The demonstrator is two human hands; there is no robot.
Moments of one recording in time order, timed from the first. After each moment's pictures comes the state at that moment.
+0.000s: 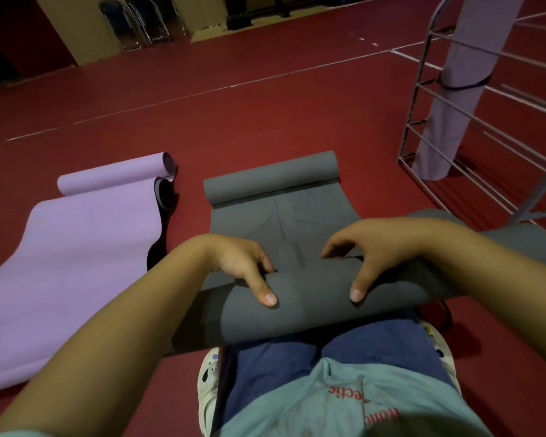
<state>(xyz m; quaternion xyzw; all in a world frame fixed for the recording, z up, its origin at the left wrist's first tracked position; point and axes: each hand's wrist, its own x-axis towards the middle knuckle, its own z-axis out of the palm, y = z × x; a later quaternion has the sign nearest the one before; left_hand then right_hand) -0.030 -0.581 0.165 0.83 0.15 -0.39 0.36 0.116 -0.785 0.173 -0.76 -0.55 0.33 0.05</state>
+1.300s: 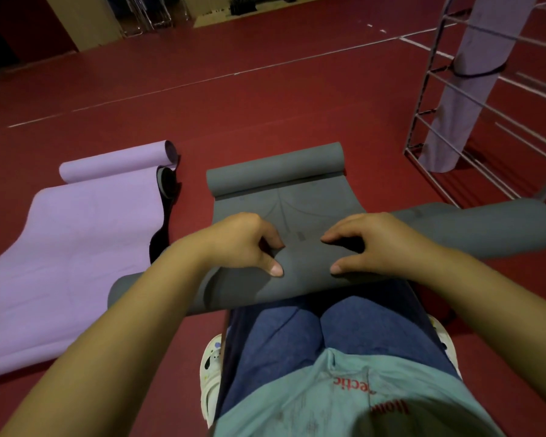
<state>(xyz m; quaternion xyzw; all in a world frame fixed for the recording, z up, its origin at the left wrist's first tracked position) -0.046 -0.595 0.181 0.97 0.11 -0.15 0.18 0.087 -0.790 0.150 -0.81 -0.54 0.14 0.19</state>
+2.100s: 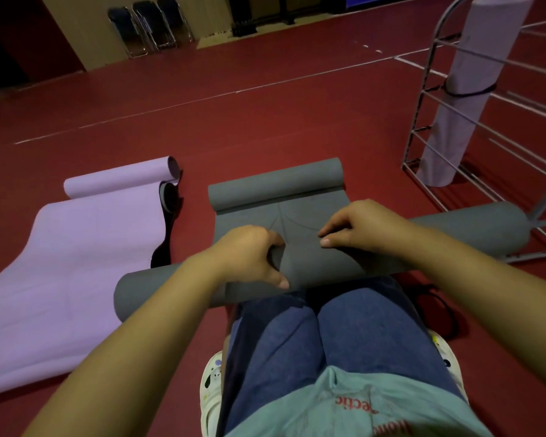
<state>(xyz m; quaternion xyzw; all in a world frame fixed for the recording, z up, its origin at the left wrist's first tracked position) -0.037 -0.599 0.174 0.99 0.11 -0.09 0.04 0.121 -0.757 0.161 -0.83 -0.50 0.16 0.19</state>
